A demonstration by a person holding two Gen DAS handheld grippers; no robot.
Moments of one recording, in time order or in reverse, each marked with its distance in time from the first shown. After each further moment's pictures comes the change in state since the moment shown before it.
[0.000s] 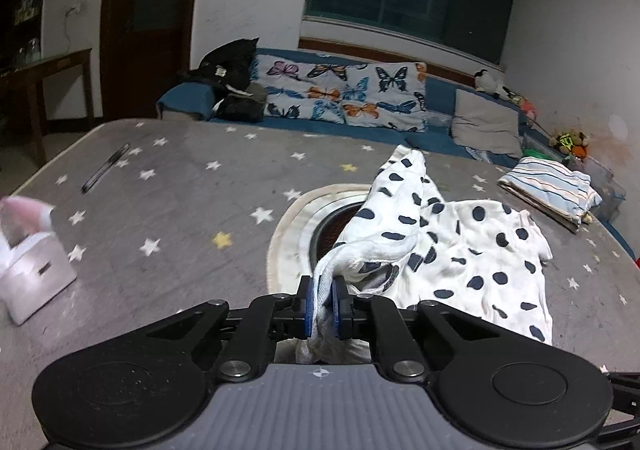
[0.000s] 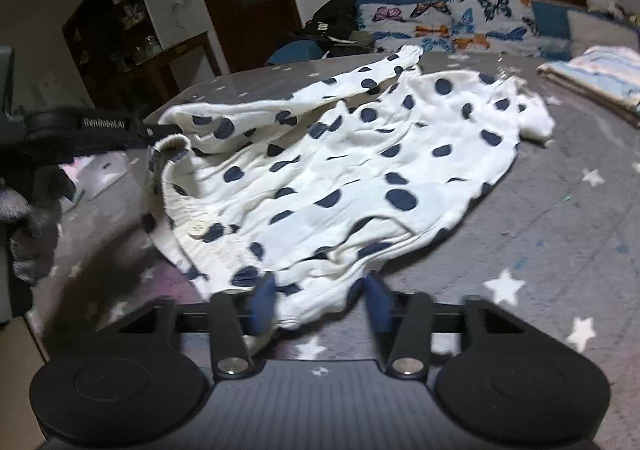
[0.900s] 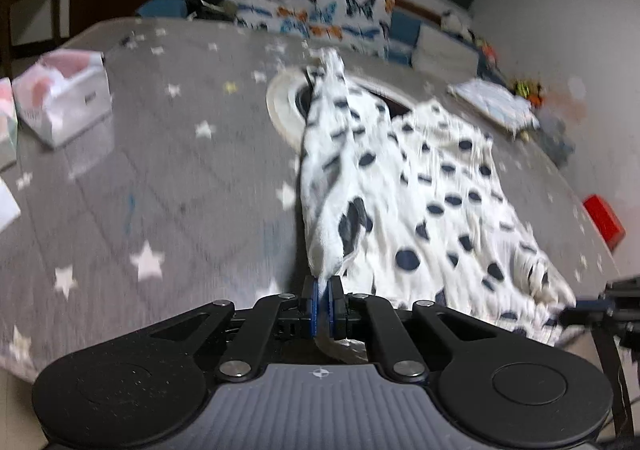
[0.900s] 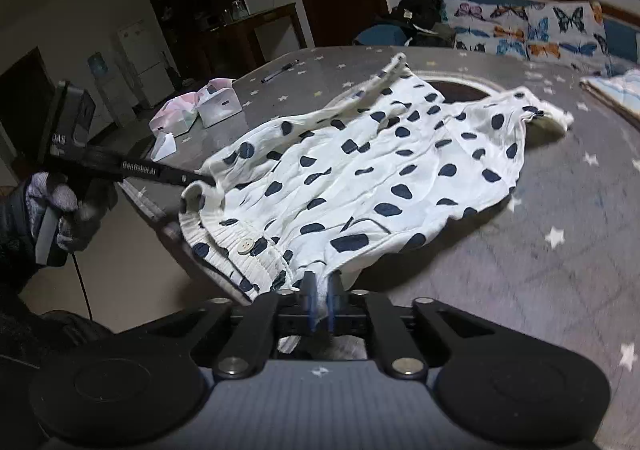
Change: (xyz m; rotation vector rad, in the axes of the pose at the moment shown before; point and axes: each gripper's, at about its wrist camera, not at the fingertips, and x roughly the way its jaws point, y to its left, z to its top) left arm -0.106 0.036 -0.087 -0.024 0.256 -0.153; right arm -0.115 0.006 -0.052 -0.174 0.084 0.200
